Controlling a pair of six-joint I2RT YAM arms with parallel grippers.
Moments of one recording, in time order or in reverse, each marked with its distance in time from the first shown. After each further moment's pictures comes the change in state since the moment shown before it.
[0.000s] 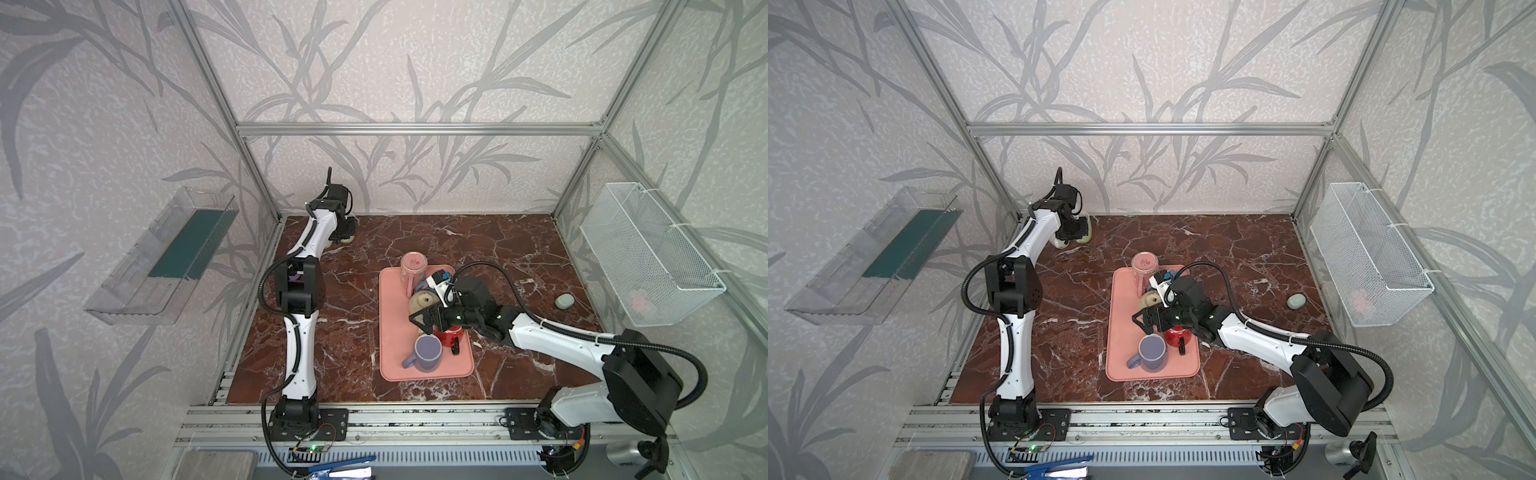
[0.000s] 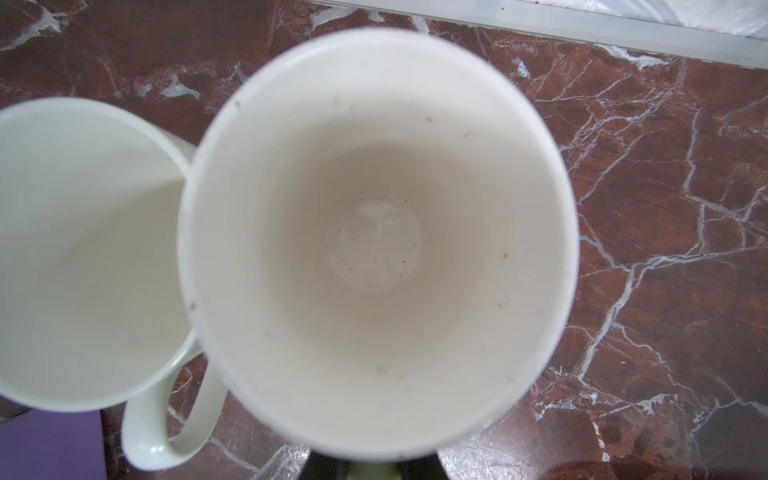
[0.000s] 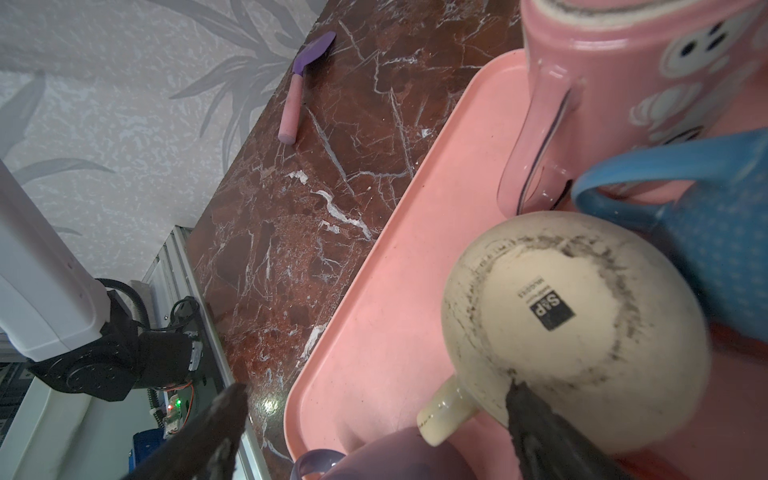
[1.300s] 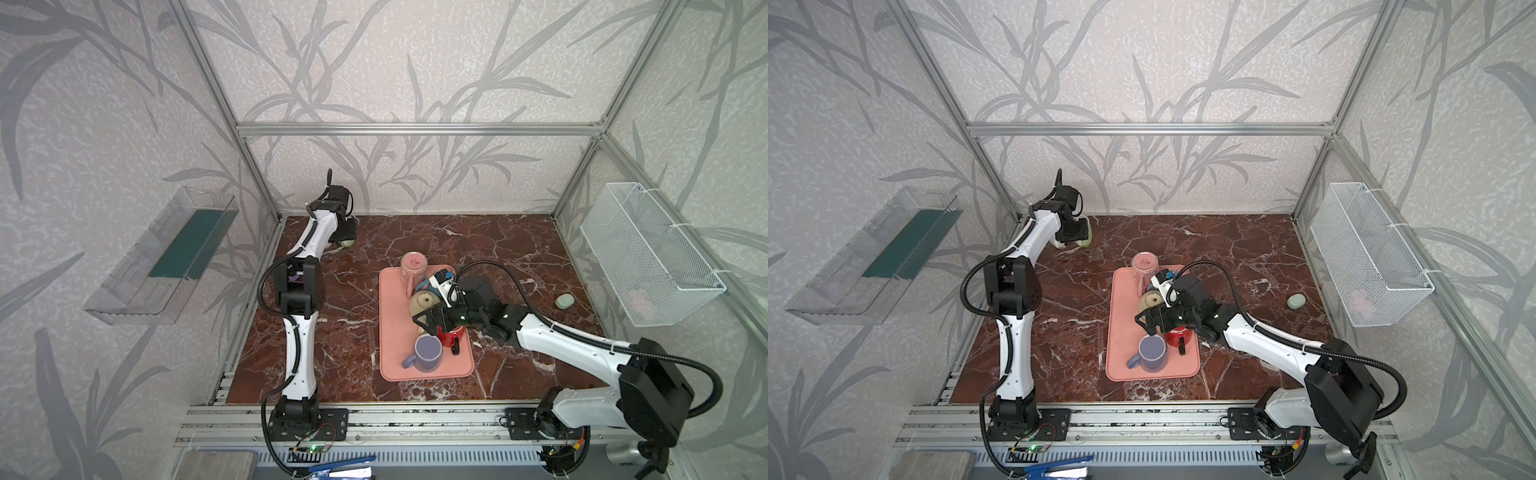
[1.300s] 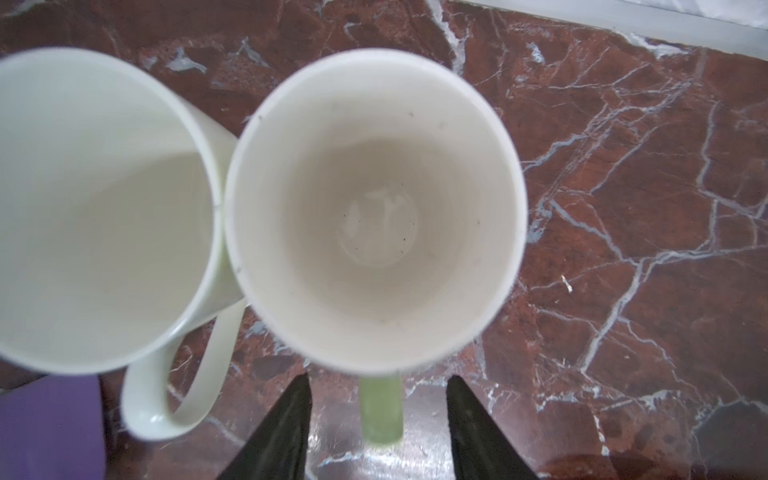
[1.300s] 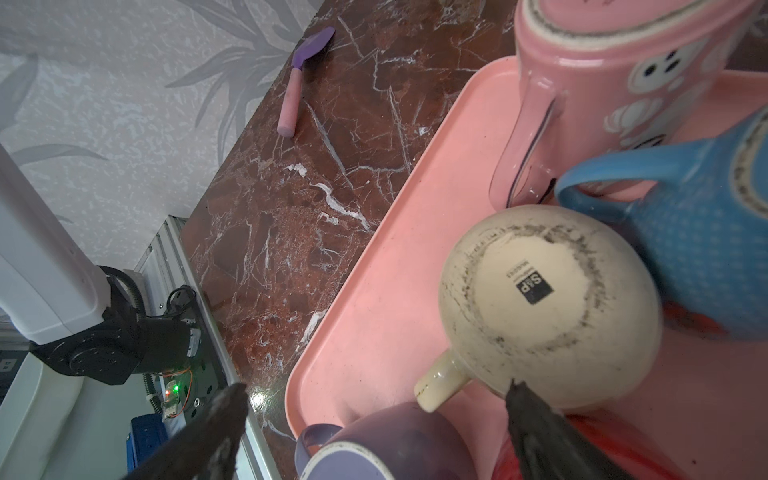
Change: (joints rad) left arm -0.009 -0.053 -0.061 -0.006 -0.014 -0.034; right arm 0.005 -0.074 0.036 -0.134 0.031 -0.043
